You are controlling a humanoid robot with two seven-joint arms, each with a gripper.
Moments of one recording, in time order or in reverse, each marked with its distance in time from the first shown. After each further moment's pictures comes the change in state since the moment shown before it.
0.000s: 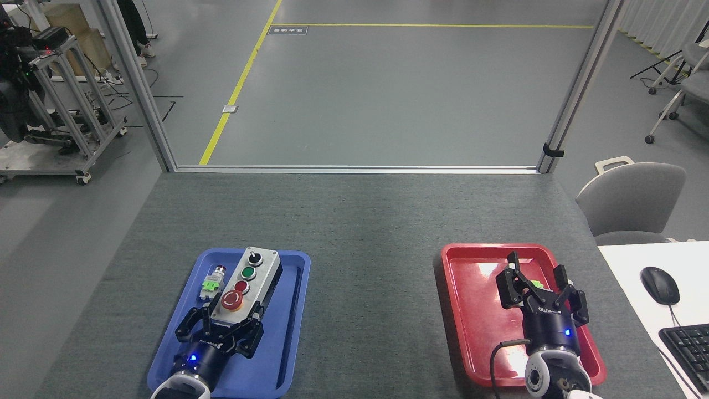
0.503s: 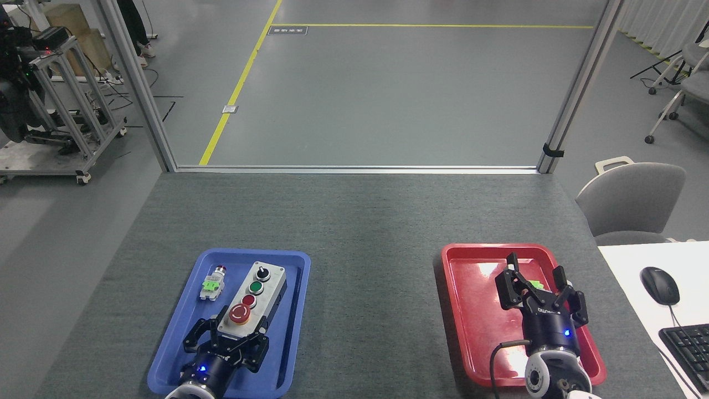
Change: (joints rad) left arm 0.003 -0.011 -0.028 0.077 -0.098 0.033 0.011; right arm 0.001 0.000 0.000 0.001 0.001 0.000 0.002
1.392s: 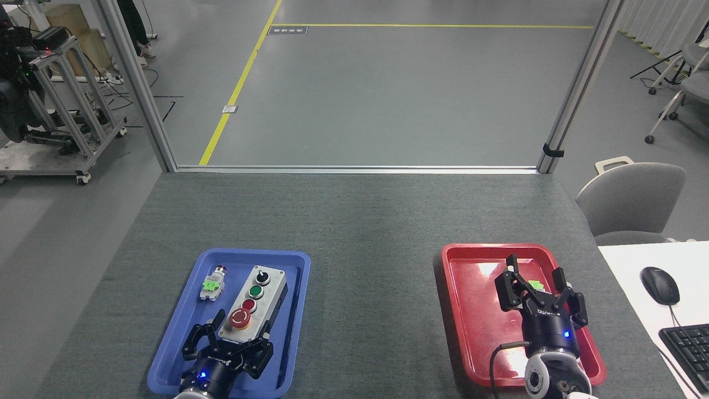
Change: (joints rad) left arm 0.046 -0.018 0.013 -0.069 0.018 0.006 -0.001; right arm 0.006 0.000 0.001 0.000 0.000 0.000 -0.003
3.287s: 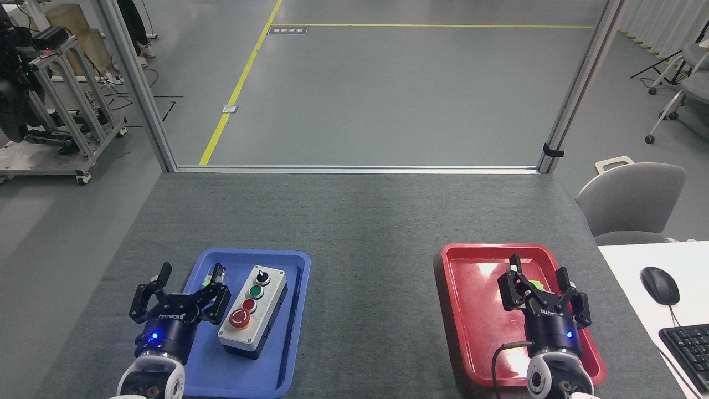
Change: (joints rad) left arm -0.014 0.050 0.101 -0.237 0.176 0.105 -0.047; right arm 0.001 -0.003 -0.006 -0.001 0.000 -0.001 0.001
